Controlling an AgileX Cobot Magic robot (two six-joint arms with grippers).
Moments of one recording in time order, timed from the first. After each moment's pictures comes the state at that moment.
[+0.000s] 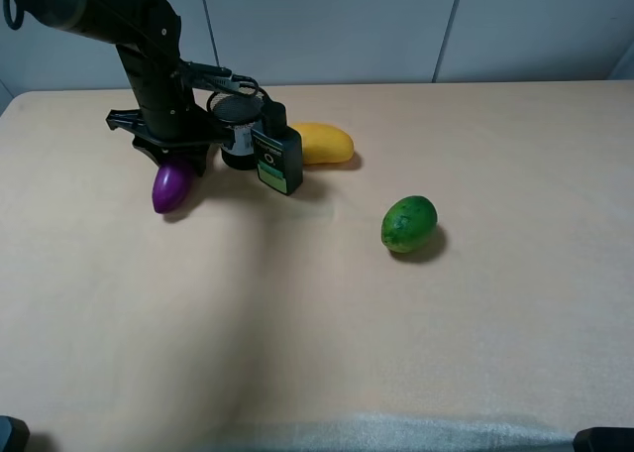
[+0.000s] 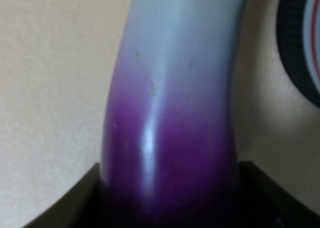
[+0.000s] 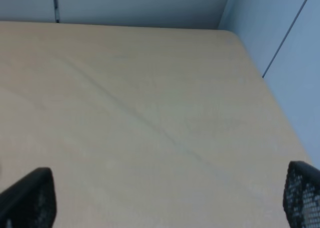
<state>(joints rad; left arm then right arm) -0.35 2.15 -1.39 0.22 0.71 -0.33 -0.07 -0.01 -0.50 -0.06 1.02 -0.10</state>
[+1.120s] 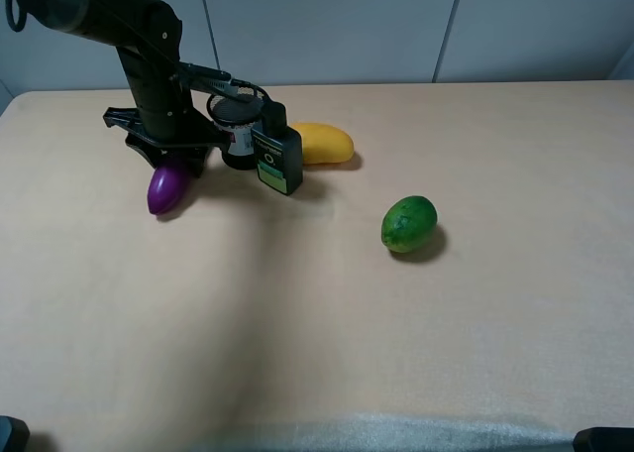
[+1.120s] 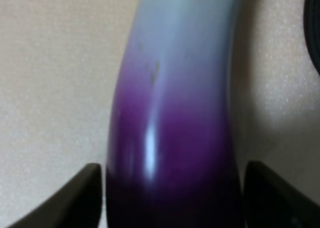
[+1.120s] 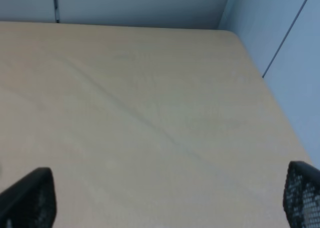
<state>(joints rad) -0.35 2.16 -1.39 0.26 0.72 -0.32 -0.07 -0.01 -0.50 -0.06 1.02 -0.10</state>
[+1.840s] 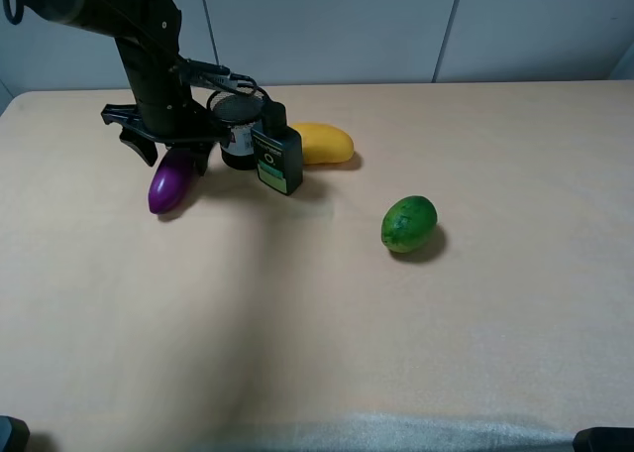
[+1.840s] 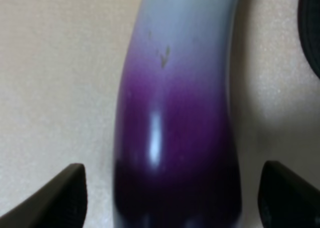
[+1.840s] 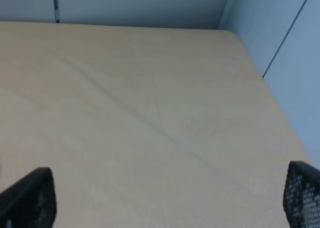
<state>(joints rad) -0.35 2.14 -1.42 0.24 0.77 -0.32 -0.07 -0.01 -0.50 -0.06 1.02 -0.10</state>
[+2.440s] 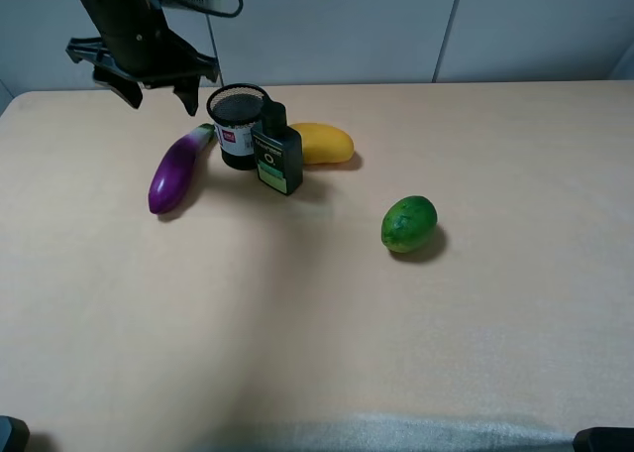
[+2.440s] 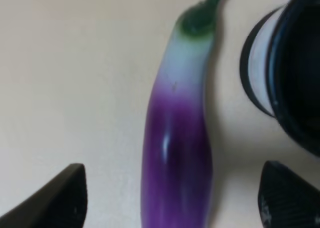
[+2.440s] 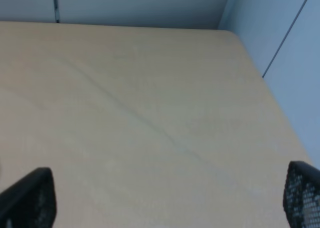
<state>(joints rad) -0.35 1.90 -1.42 0.24 0.80 -0.32 -0.07 -0.01 -0.50 -0.06 1.02 -0.10</state>
